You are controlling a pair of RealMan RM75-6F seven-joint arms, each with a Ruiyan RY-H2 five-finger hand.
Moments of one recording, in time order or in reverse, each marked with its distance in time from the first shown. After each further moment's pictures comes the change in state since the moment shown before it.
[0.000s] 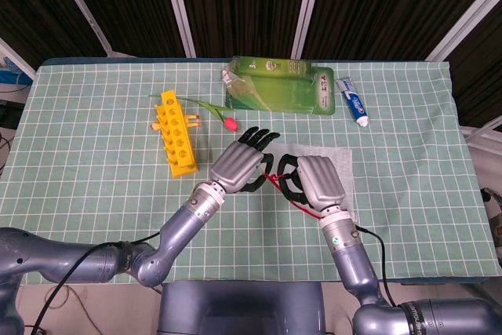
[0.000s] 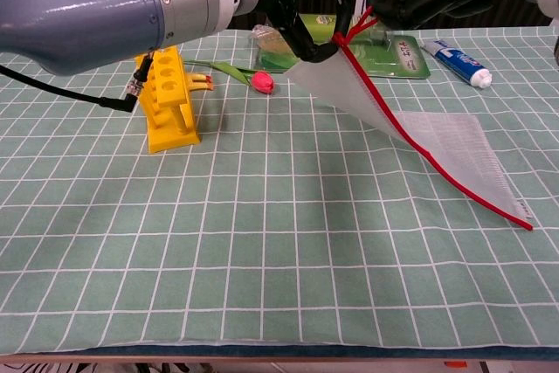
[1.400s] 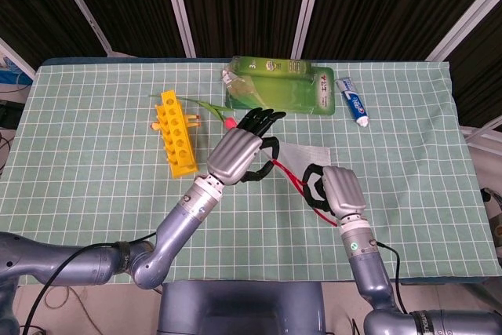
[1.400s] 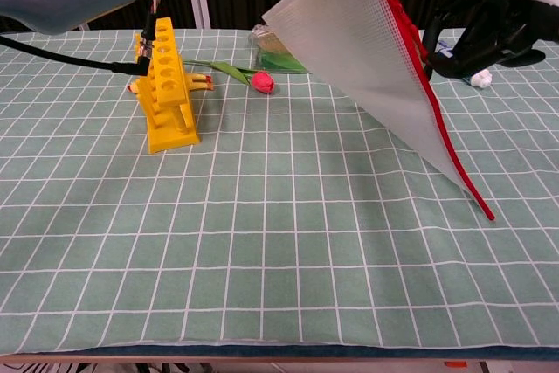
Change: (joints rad) left arm 0.051 0.007 -0.087 -0.038 0.150 0.094 -0.128; right arm -0.104 0.013 -0.073 0.053 -0.012 0.015 0.065
